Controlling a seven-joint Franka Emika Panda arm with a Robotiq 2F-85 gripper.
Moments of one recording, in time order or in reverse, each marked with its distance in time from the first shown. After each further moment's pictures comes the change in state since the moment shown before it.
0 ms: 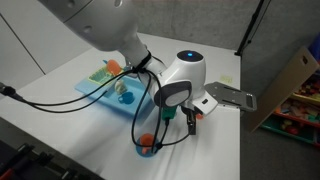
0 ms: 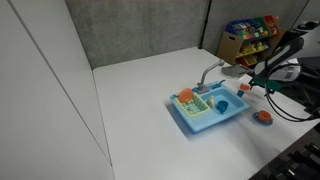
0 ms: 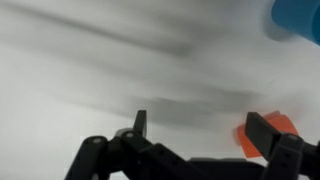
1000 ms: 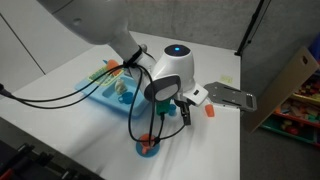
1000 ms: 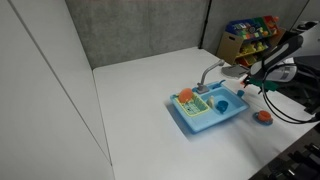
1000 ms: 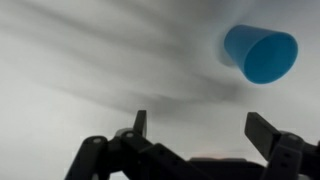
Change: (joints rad) arm 0.014 -0.045 0.060 -0.058 0.000 0.100 -0.102
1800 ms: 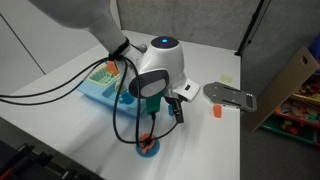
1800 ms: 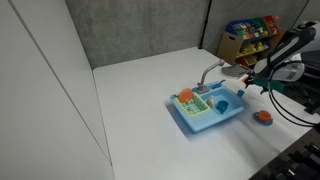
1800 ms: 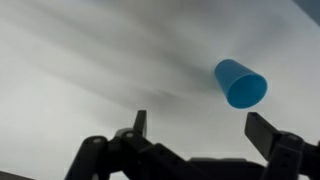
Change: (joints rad) arm 0.020 -0.139 0.021 -0.180 -0.003 0.045 -0.088
